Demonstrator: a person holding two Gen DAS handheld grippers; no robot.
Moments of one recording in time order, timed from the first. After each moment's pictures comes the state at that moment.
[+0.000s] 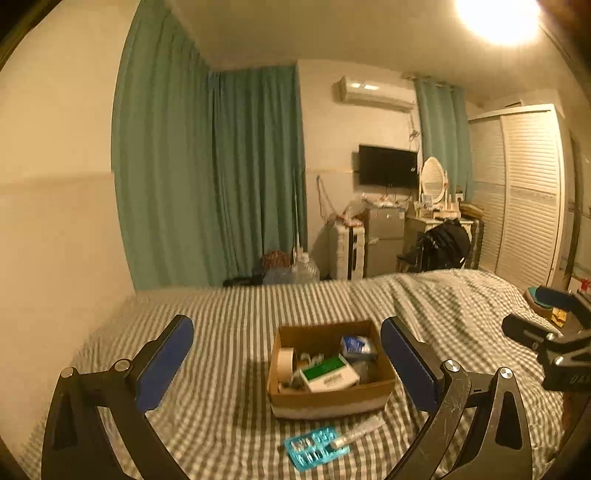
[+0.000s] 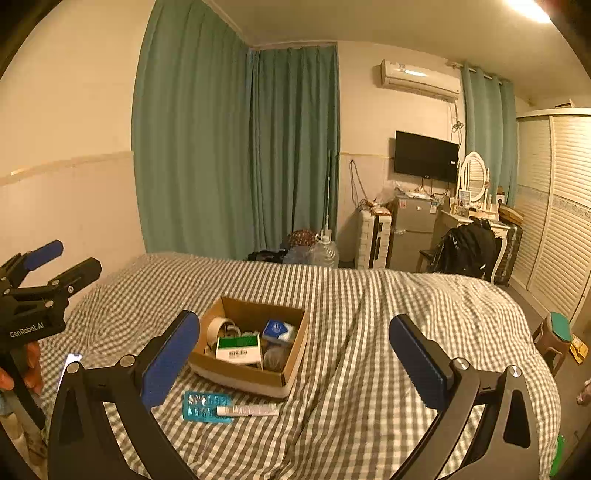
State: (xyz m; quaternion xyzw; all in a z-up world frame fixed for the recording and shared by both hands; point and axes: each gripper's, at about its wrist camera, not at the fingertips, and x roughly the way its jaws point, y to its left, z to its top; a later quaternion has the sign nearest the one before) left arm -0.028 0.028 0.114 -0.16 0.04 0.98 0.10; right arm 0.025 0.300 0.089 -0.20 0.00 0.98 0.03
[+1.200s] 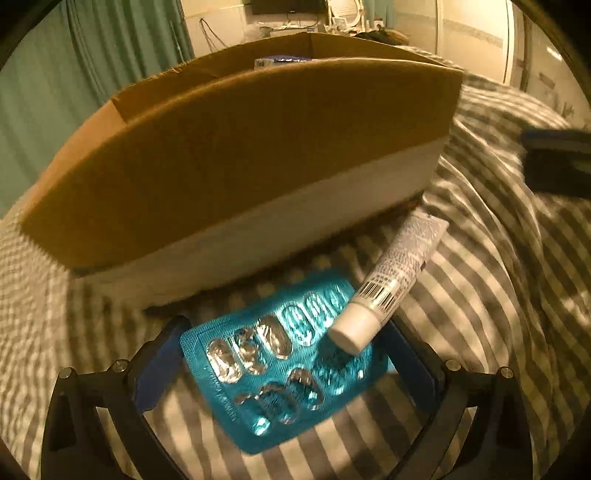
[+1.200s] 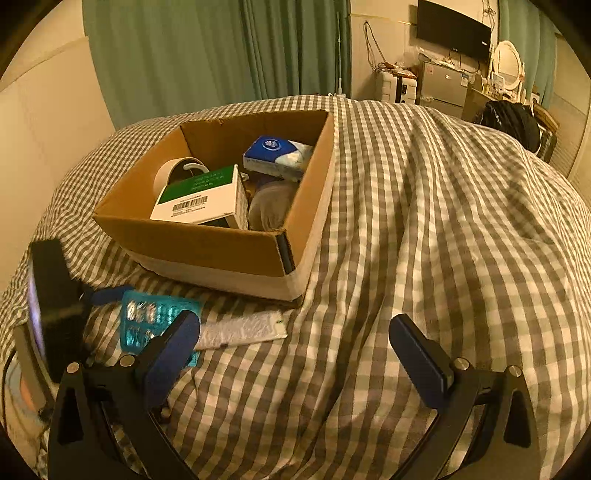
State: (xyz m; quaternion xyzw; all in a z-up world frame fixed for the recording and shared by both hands) left arm -0.165 0.101 -0.189 -0.43 0.19 0.84 0.26; right arm -0.124 0.316 -0.128 -0.44 0.04 0.90 0.00
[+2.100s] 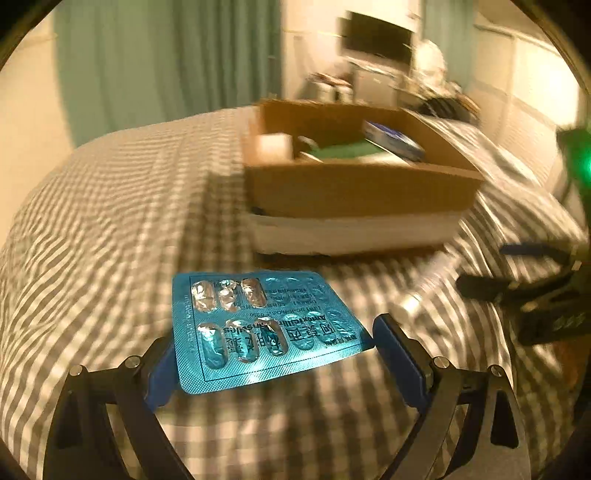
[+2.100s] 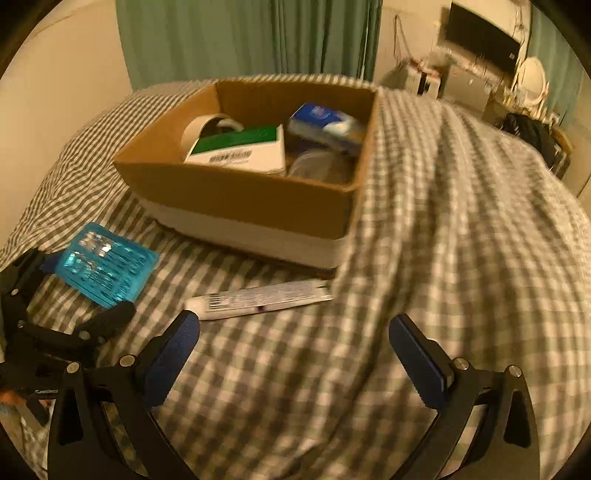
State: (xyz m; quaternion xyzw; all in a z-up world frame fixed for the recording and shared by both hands) left arm -0.102 -0.001 -0.136 -0.40 0.06 0.90 0.14; right arm -0.133 0.271 -0.148 -0.49 0.01 0.87 -0.02
